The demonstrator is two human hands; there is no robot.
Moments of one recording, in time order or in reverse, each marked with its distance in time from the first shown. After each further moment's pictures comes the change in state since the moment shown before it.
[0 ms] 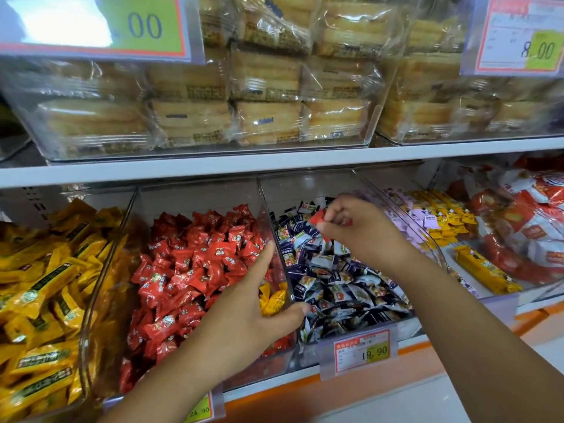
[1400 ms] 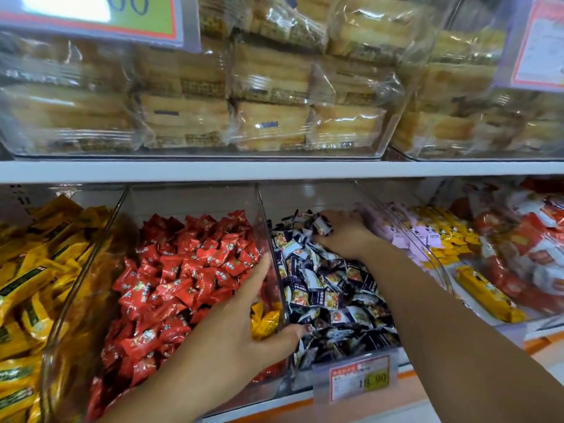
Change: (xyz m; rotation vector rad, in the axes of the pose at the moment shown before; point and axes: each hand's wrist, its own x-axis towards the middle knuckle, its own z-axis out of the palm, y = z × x) left_hand 0.008 -0.008 0.003 -0.029 0.002 0.002; right_hand 0.091 0.063 0.021 -0.626 -0.235 0.132
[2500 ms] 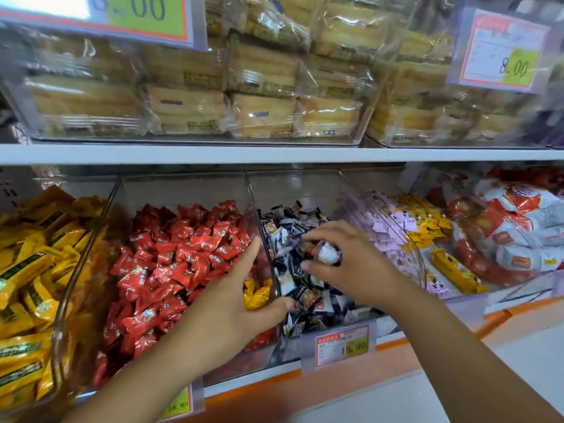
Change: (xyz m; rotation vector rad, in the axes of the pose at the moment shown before) left_hand -0.007 0.005 -0.001 0.027 -0.018 -0.011; right_hand -0.129 -0.014 -0.005 0.283 0.155 -0.226
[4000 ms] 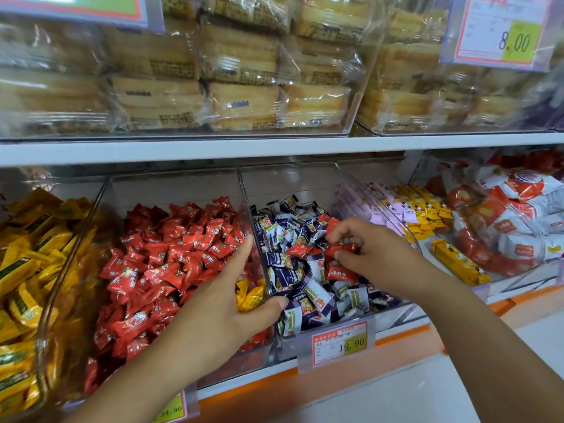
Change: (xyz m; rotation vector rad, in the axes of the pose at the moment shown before) left_hand -0.001 0.001 -0.001 0.036 0.014 -0.018; right_hand -0.011 0.016 -0.025 0.098 -0.004 0.104
